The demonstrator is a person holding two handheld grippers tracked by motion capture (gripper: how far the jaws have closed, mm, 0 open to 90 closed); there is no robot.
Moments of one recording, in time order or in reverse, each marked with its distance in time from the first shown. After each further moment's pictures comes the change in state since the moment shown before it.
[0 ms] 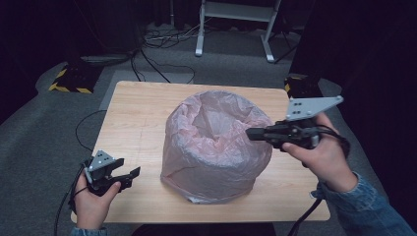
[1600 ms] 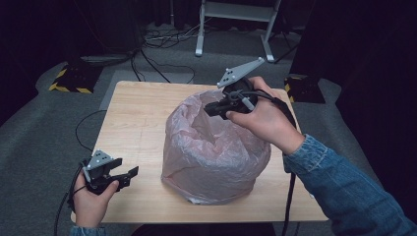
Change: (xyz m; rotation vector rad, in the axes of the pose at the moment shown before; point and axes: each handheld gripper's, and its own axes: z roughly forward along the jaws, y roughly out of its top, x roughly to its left) left arm 0.009 -0.005 0.003 -0.001 -0.001 -0.015; right arm -0.018 0.082 0.093 0.209 -0.077 -0.030
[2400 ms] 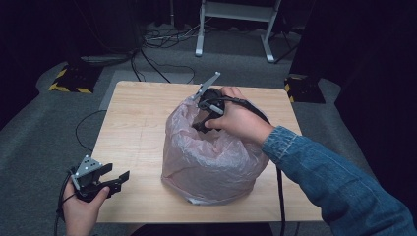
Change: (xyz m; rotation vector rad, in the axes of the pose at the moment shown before) left arm 0.009 -0.015 -0.016 -0.009 0.038 -0.043; right arm -0.022 -0.012 0.096 0.262 -0.073 -0.045
